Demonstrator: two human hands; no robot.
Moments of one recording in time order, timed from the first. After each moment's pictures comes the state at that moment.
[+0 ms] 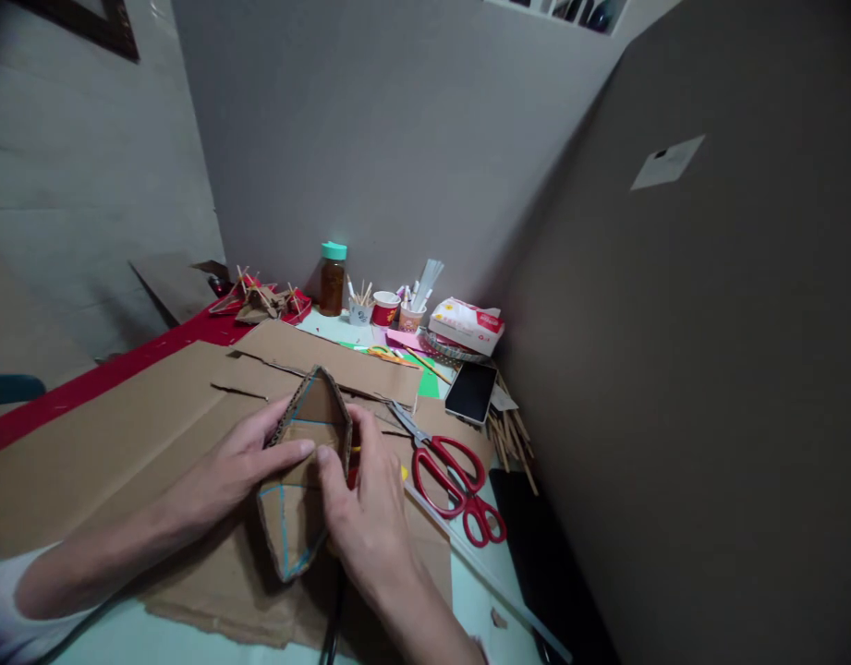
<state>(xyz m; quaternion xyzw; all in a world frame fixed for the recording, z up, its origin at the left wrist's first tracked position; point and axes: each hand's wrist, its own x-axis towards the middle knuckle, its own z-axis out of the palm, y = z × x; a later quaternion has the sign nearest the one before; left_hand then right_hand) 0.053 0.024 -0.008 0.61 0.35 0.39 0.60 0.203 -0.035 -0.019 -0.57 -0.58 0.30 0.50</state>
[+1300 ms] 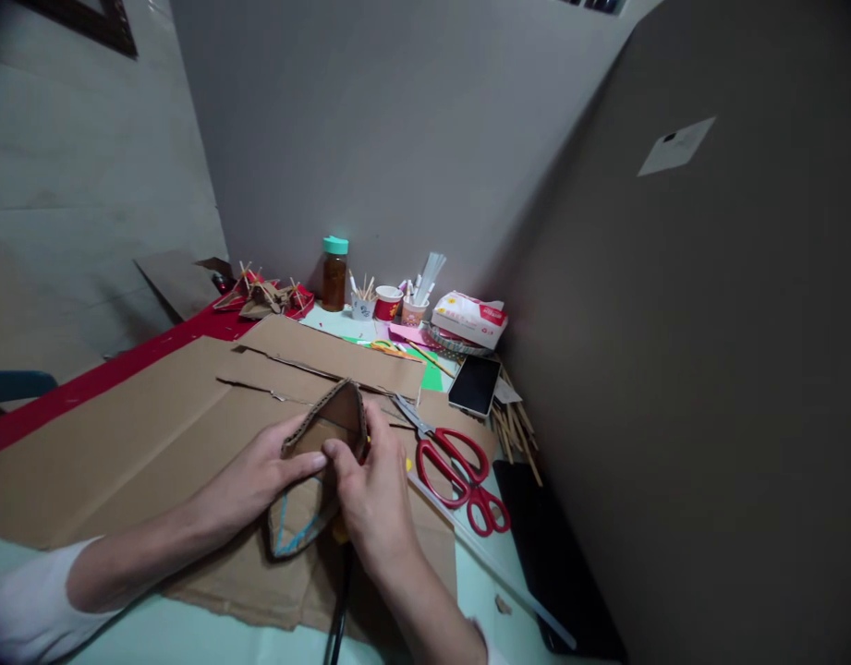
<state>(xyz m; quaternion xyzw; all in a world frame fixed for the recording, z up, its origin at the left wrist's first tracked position) 0.062 0.017 -0.030 0.63 0.33 0.36 0.60 0.201 -0.022 -0.034 -0.50 -0.57 0.29 0.59</state>
